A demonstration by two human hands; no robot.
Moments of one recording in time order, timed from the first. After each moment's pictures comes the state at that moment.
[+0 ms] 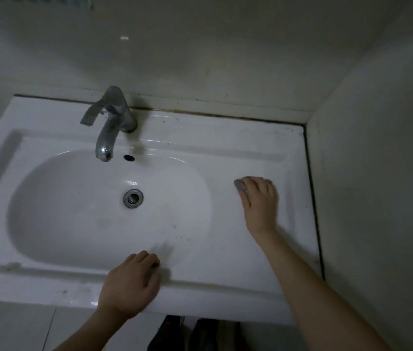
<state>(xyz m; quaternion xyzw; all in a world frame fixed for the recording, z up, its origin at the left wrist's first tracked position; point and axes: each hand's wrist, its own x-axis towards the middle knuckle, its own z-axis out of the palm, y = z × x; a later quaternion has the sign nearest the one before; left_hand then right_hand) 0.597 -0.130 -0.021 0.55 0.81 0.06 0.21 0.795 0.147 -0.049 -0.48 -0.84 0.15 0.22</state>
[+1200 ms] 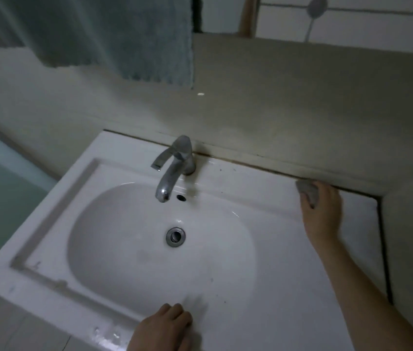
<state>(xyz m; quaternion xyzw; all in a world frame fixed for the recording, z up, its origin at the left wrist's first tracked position) 0.592 -0.125 -0.036 0.58 0.80 0.07 0.12 0.717 0.286 -0.037 -0.50 -0.79 0.12 0.33</state>
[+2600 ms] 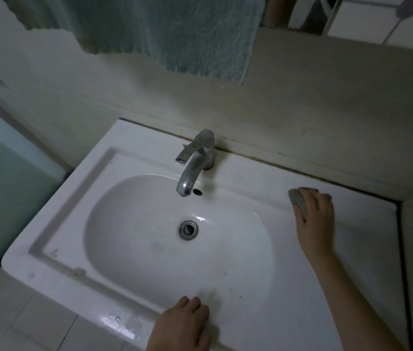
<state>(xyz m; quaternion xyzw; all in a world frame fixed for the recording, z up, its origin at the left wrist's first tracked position) 0.593 -0.126 -0.030 0.57 0.80 0.10 0.16 0.698 0.233 -0.044 -0.42 -0.86 0.10 0.27</state>
